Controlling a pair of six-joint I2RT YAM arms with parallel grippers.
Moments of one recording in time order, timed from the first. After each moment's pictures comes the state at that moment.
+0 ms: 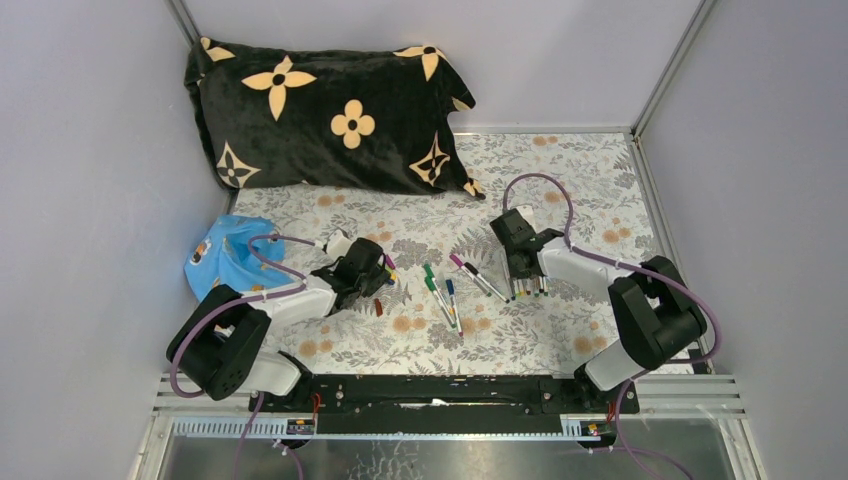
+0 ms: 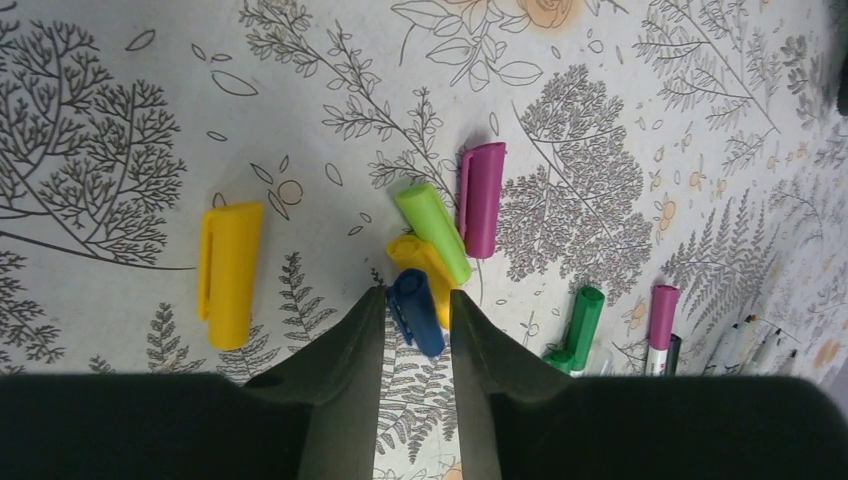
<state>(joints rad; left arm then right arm) -0.58 1.39 0.52 -0.03 -0.28 -1.23 0.55 1.54 0.85 -0.49 0.42 0.34</state>
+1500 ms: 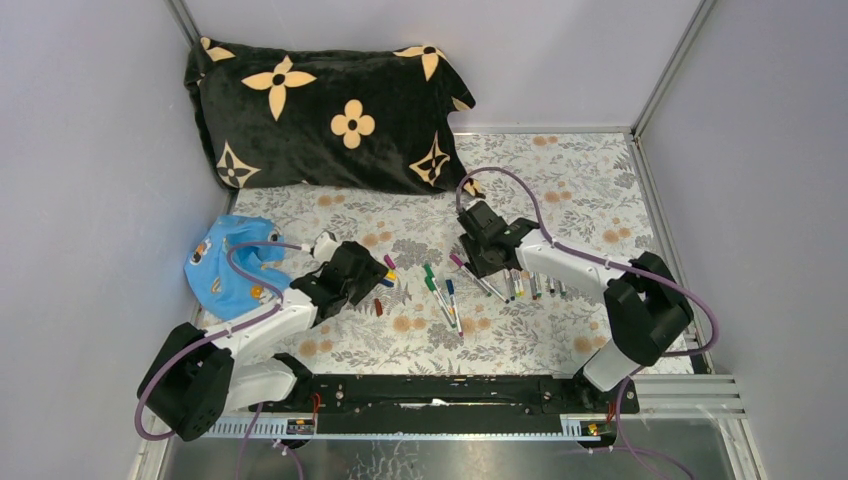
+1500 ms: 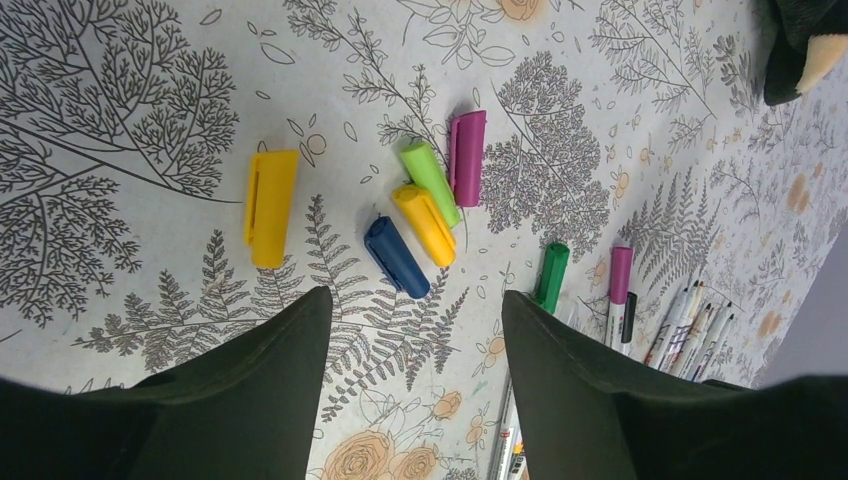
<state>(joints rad) -0.58 1.16 0.49 -0.18 -0.28 -1.25 0.72 1.59 1.06 -0.58 0.24 0.23</state>
